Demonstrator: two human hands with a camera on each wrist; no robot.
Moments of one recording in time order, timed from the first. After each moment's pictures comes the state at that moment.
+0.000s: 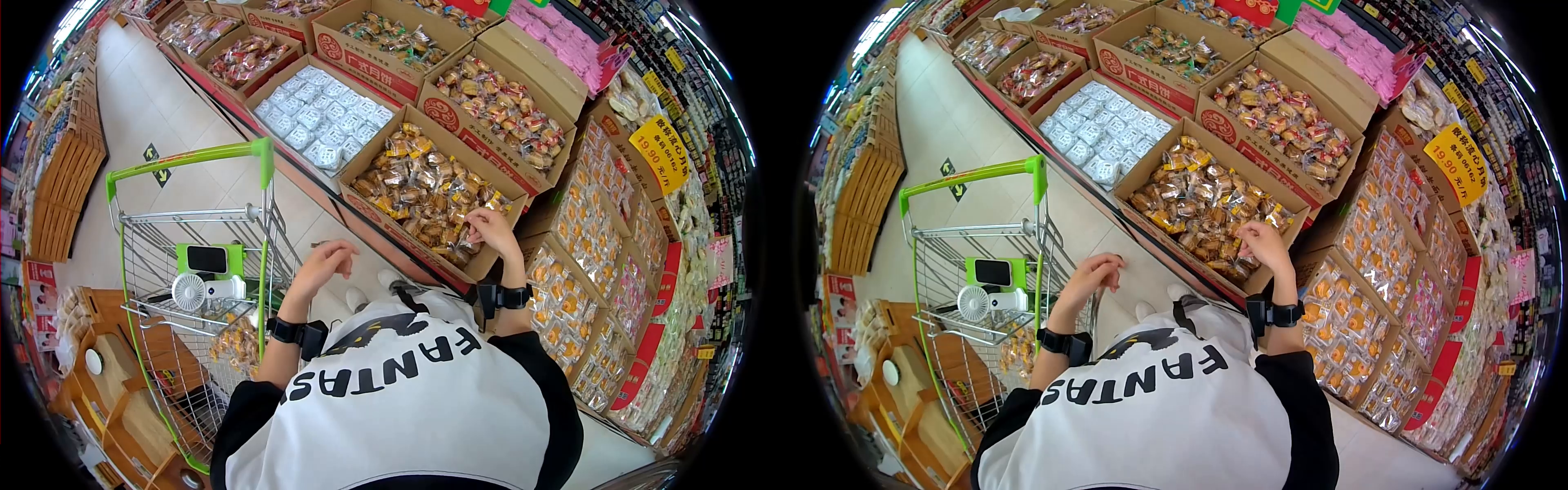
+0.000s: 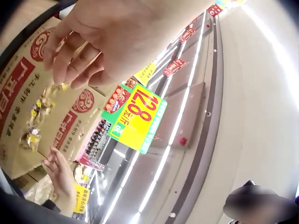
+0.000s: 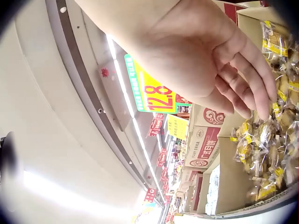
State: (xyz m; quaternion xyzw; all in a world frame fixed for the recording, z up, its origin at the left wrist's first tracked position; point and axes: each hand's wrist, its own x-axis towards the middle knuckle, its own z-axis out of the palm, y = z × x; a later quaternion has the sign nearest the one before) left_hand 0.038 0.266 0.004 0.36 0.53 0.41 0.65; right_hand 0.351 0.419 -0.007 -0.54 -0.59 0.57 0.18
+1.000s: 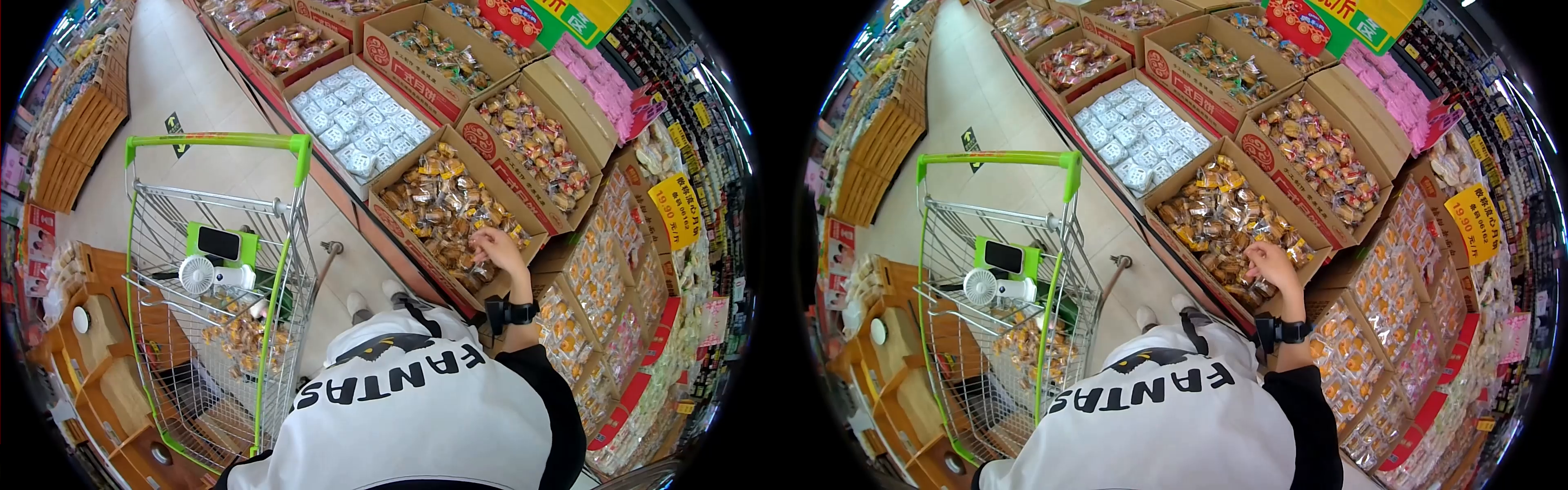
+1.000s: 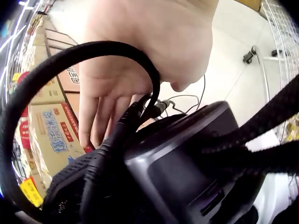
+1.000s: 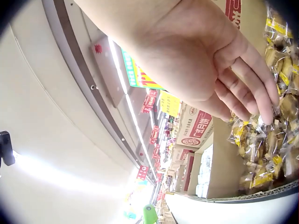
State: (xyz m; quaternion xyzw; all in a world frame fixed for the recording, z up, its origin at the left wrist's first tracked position) left_hand 0.026 -0.044 -0.256 0.20 0.79 0.08 0.58; right_hand 0.323 0.443 -0.018 -0.50 -0.63 0.58 0.10
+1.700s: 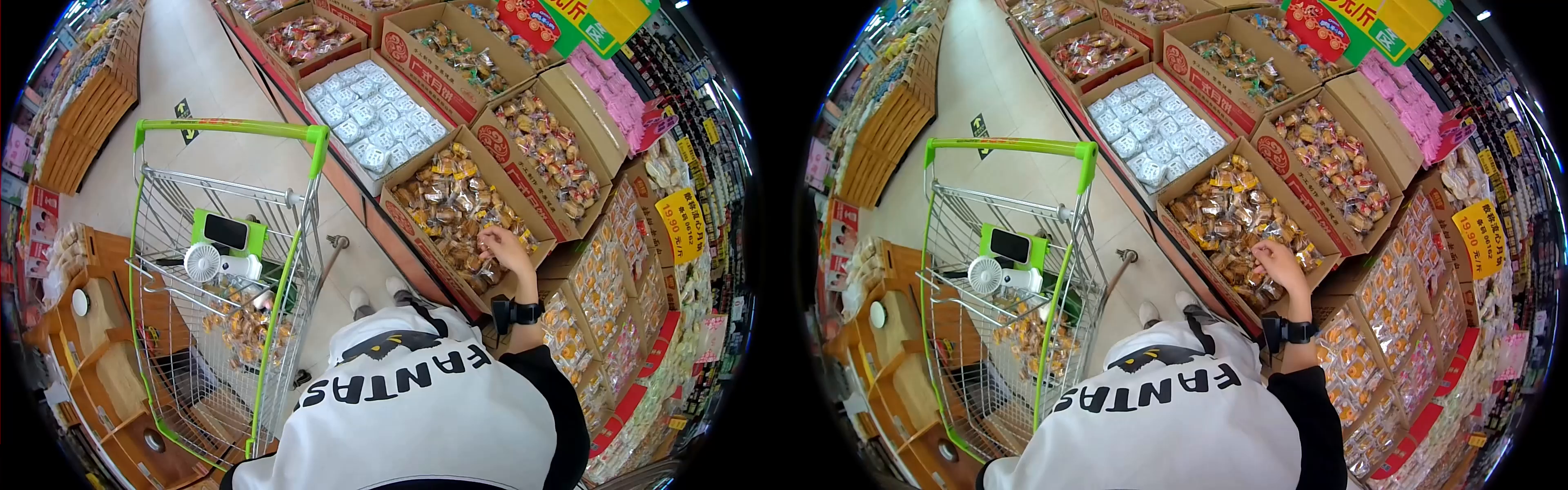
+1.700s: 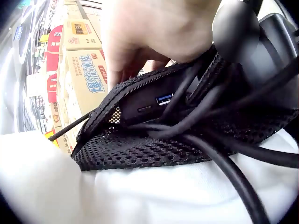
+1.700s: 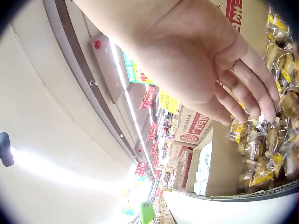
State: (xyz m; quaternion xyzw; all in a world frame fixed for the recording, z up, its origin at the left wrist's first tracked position) left_hand 0.030 -0.056 -0.255 0.16 0.79 0.11 0.58; right_hand 0.313 0.446 -0.014 -0.48 -0.68 0.54 0.08
